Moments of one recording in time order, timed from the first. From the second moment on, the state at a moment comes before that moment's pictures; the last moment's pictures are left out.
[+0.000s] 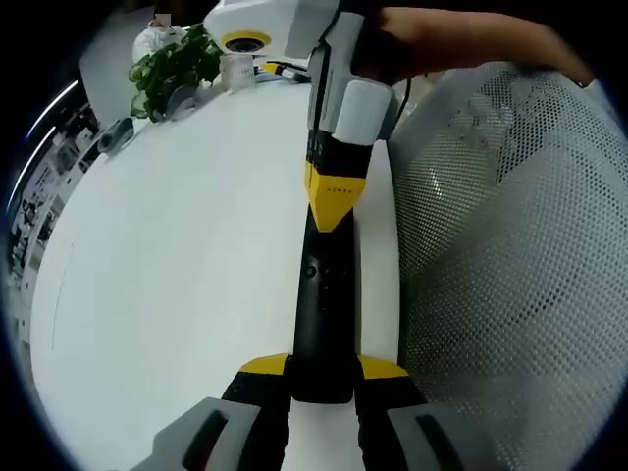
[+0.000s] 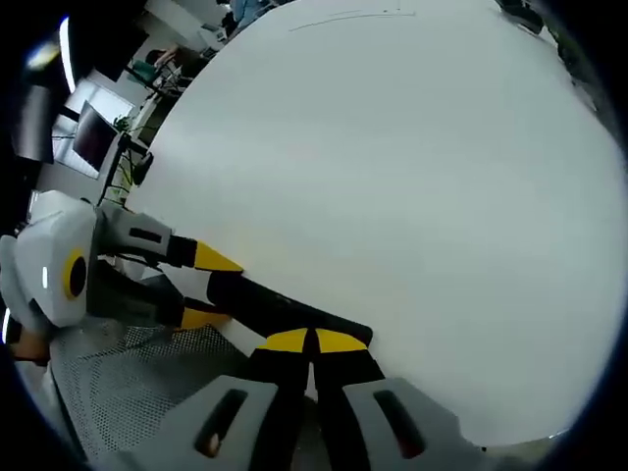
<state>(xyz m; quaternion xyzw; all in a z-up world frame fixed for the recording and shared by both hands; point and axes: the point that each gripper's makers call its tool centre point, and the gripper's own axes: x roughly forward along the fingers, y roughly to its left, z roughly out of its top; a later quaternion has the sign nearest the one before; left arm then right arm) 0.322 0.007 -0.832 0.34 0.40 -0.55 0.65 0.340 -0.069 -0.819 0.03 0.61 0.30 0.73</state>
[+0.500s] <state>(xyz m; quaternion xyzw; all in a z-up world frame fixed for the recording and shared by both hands) 0.322 0.007 -0.831 0.34 0.40 -0.55 0.65 0.344 -0.062 -0.821 0.03 0.60 0.30 0.74</state>
